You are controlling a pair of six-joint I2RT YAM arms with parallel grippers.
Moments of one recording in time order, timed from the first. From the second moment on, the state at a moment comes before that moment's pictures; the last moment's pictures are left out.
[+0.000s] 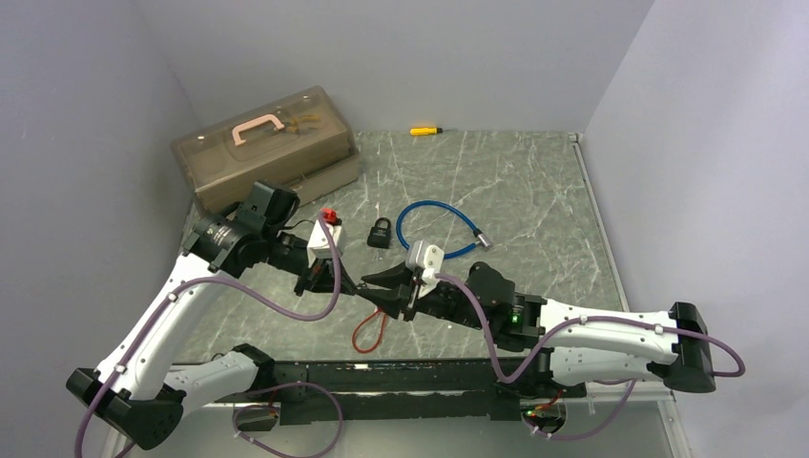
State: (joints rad) left arm -0.51 1.05 1.26 -1.15 1.07 0.74; right arm 1.33 1.00 0.74 0.41 0.02 0.00
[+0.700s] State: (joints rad) left arm -0.62 1.06 1.34 -1.25 0.82 0.79; right arm 1.09 1.07 1.07 -0.08 -0.37 0.02
